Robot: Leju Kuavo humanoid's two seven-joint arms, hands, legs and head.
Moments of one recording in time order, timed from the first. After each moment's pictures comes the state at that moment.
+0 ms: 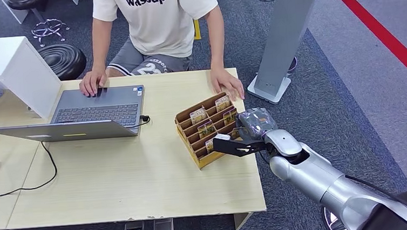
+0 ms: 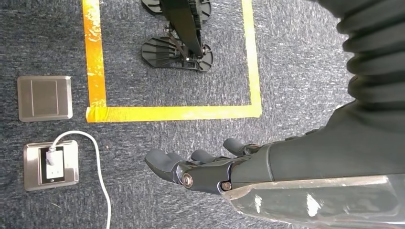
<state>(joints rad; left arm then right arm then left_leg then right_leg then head) -0.08 0.10 -0.65 -0.20 0.82 0.11 -0.20 -0.72 -0.31 0.86 -0.94 0.69 -0.09 0.23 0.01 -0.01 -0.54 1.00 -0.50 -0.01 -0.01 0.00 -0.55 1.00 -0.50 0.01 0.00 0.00</state>
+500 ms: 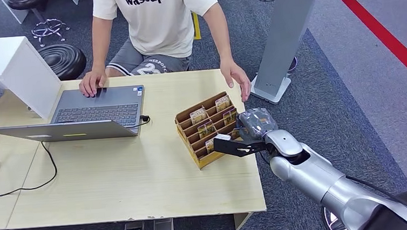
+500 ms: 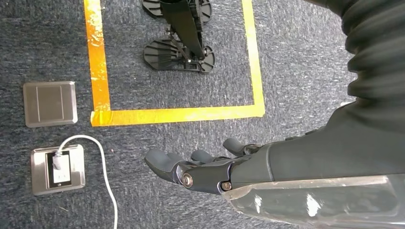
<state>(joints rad) -0.08 0.11 -0.65 -0.20 0.84 0.08 -0.24 -0.71 -0.32 0.85 -0.96 0.70 -0.08 0.23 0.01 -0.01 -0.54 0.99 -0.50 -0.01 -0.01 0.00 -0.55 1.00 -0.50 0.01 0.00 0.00</state>
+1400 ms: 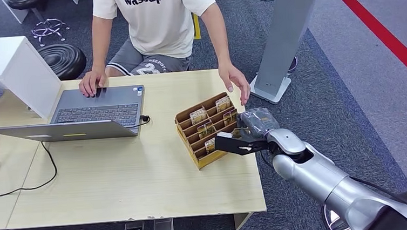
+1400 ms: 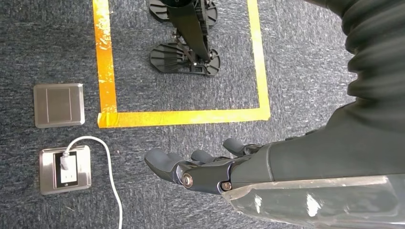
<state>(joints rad) -0.08 0.10 -0.67 -0.20 0.88 0.08 -0.25 -0.76 -0.39 0.82 -1.15 0.63 -0.03 0.25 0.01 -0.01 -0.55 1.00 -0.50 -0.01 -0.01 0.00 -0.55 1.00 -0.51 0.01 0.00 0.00</state>
